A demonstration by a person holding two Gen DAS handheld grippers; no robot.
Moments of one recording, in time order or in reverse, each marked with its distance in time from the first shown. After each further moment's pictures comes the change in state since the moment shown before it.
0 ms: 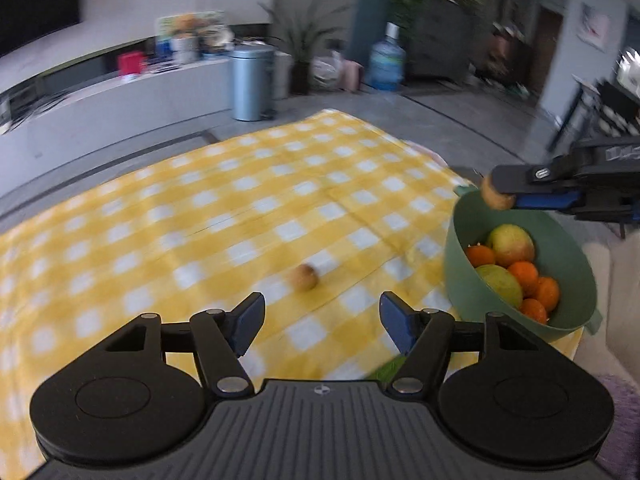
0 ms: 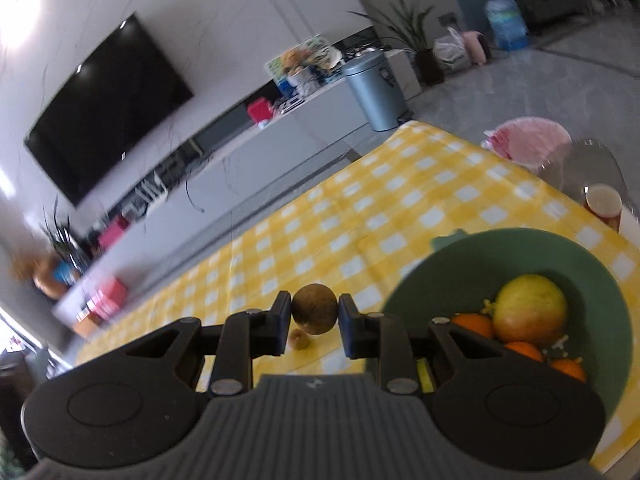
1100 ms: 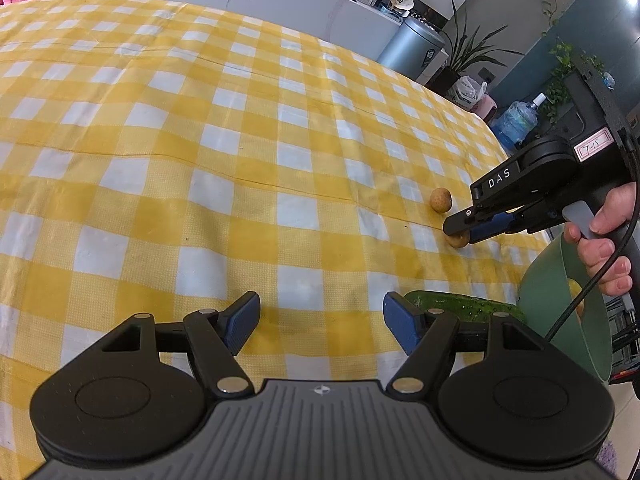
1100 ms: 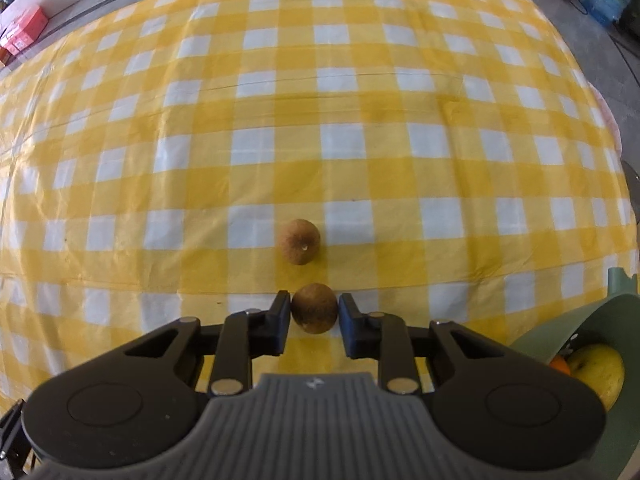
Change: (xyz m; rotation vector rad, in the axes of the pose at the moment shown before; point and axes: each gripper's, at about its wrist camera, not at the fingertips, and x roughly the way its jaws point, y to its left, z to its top) left arm -0.029 0.078 -0.118 -0.673 0.067 0.091; right arm 0.220 0.097 -0.024 -0.471 0.717 -0.346
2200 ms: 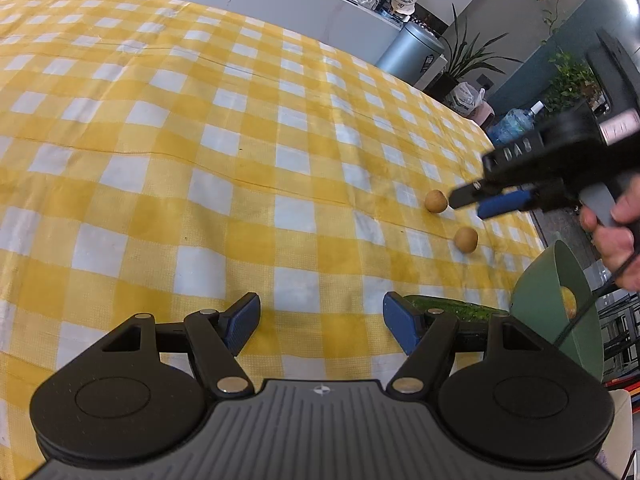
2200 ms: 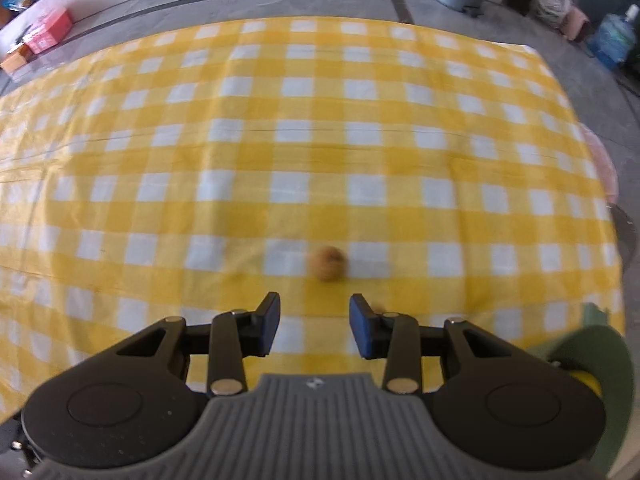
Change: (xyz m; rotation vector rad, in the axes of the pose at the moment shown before) left arm -0.004 0.001 0.000 -0.027 -0.008 -0.021; right arm -0.036 0.018 0.002 -0.068 -0.102 -0.016
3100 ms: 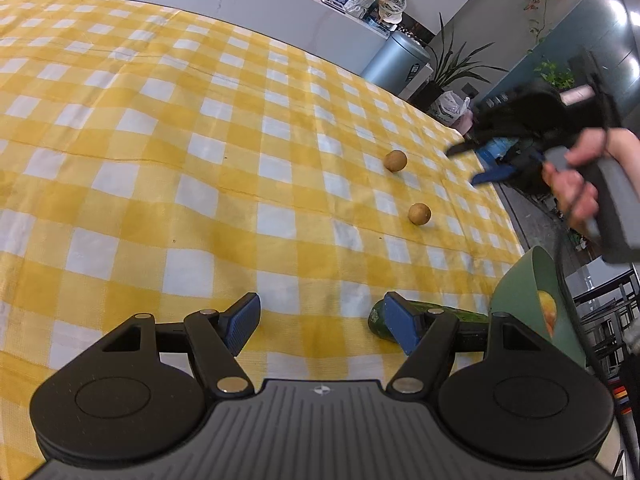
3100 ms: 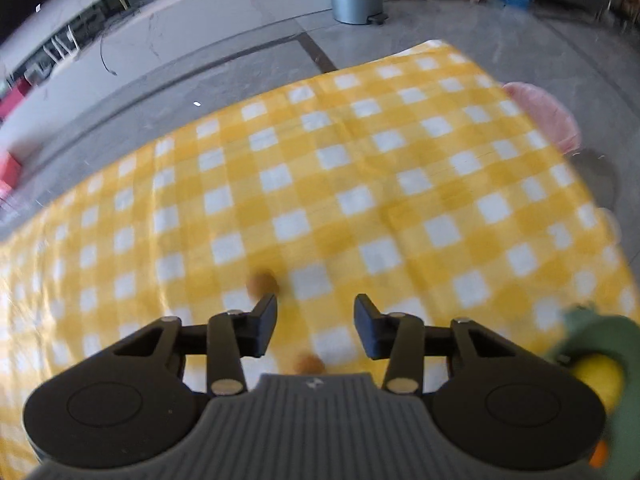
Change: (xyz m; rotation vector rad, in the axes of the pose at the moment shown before) left arm -0.009 -0.002 -0.002 -0.004 -0.024 -0.049; right arm -0.006 -0.052 0.039 0.384 -0.156 0.032
